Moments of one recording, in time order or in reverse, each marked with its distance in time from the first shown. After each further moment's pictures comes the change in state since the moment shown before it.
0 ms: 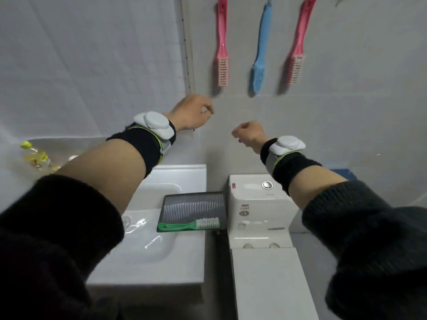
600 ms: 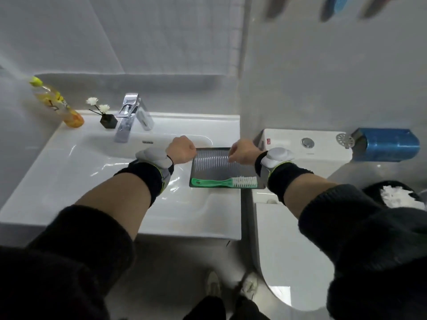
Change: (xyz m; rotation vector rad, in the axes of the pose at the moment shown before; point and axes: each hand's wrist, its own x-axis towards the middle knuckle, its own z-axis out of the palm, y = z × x) left_hand -0.165 -0.167 0.155 -0.172 -0.437 -0.595; right_hand -0.040 0.090 0.199 -0.516 -0.498 0.049
